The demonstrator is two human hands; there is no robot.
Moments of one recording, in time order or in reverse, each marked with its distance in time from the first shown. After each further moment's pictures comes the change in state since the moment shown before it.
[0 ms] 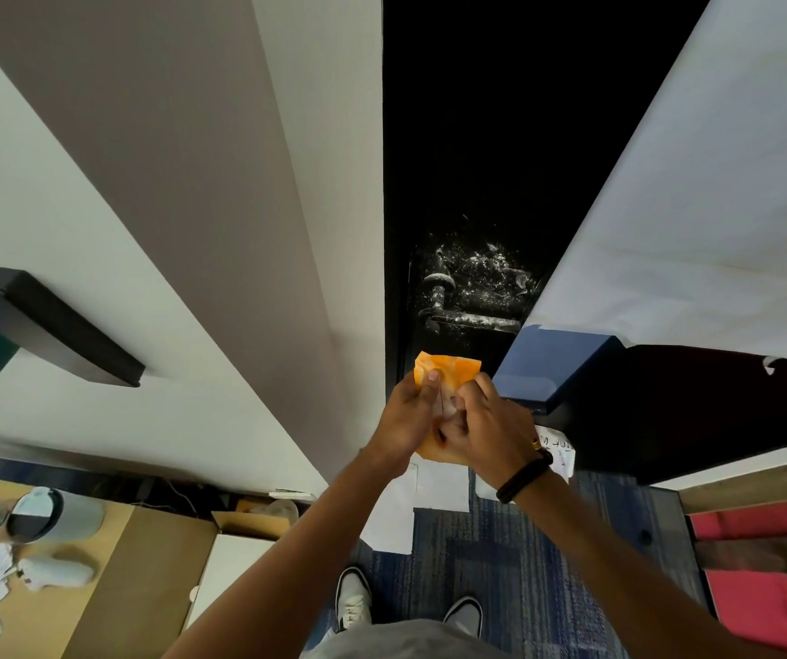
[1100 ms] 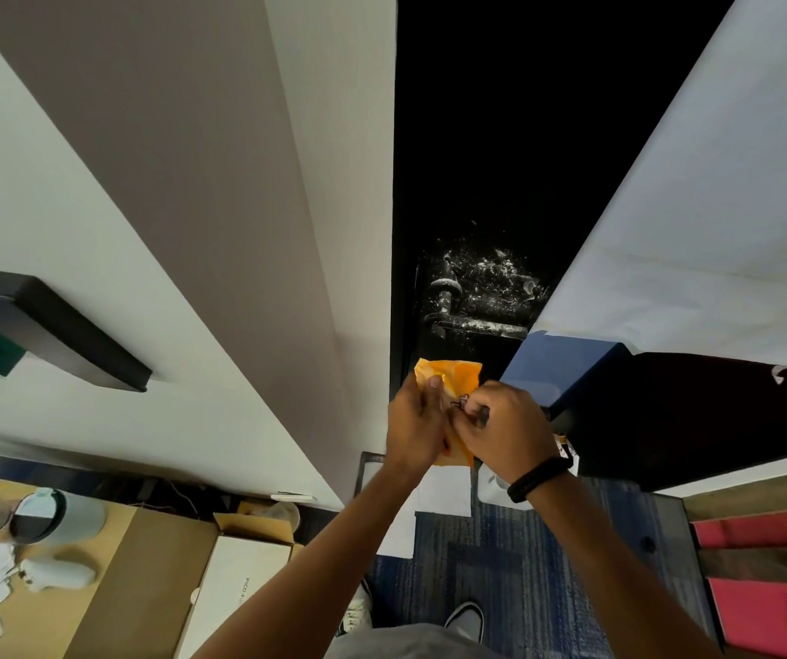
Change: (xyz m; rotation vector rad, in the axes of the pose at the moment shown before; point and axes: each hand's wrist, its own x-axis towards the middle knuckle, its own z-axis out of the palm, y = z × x) left_hand 0.020 -0.031 0.007 0.106 0.258 0.295; right_hand 0.015 -0.003 -0.022 0.302 -0.054 0.161
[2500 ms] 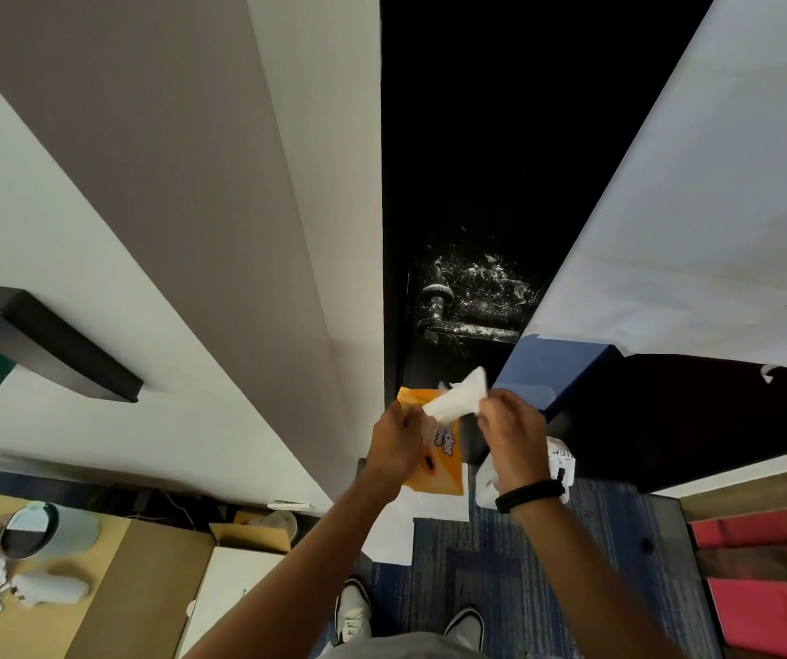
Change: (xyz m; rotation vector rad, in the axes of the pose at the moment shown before) left_hand -0.001 -0.022 -0.015 -0.053 -0.143 -0.308; right_hand -0.014 -0.015 0.001 0.770 0.208 0.576
